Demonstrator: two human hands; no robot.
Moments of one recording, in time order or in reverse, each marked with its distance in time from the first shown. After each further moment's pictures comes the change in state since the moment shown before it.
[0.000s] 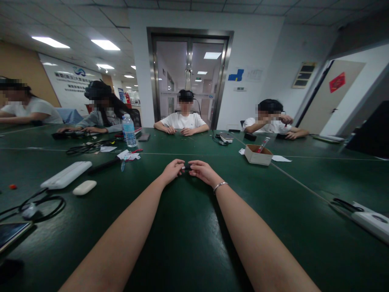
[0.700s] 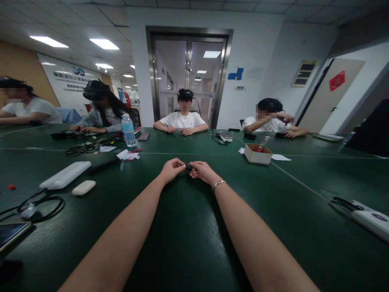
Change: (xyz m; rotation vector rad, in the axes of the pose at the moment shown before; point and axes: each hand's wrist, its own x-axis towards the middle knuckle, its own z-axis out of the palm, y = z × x) left_hand -0.006 0.006 -0.002 -0.094 0.025 0.209; right_hand -0.001 -0.003 0.007 -0.167 0.053 0.080
